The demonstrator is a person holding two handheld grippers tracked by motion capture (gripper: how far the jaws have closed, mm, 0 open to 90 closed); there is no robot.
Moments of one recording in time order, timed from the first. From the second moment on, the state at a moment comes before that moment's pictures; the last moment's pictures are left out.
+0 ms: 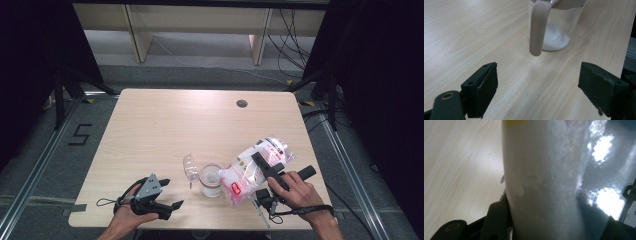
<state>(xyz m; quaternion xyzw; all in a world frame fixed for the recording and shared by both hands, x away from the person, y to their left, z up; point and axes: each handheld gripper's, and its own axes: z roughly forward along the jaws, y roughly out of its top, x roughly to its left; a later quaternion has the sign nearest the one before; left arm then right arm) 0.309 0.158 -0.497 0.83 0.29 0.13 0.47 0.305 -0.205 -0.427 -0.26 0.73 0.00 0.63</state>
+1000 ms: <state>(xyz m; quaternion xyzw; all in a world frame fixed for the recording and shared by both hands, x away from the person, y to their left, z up) 0.309 0.158 -0.497 0.83 0.29 0.13 0.47 0.304 -0.206 -0.423 -0.26 0.73 0.01 0.63</state>
